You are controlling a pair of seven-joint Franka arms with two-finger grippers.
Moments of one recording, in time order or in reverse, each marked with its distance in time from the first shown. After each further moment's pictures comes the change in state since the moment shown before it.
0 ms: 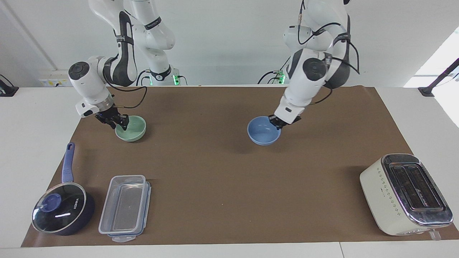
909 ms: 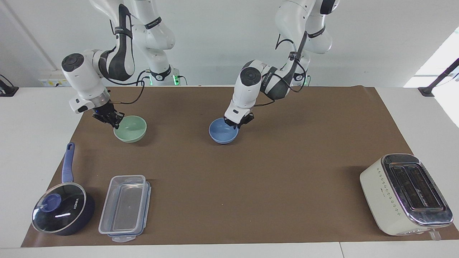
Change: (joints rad) left arm -0.209 0.117 0.013 -0.046 -0.031 0.199 -0.202; right arm 0.027 -0.045 0.014 0.104 0.008 -0.118 -0.017
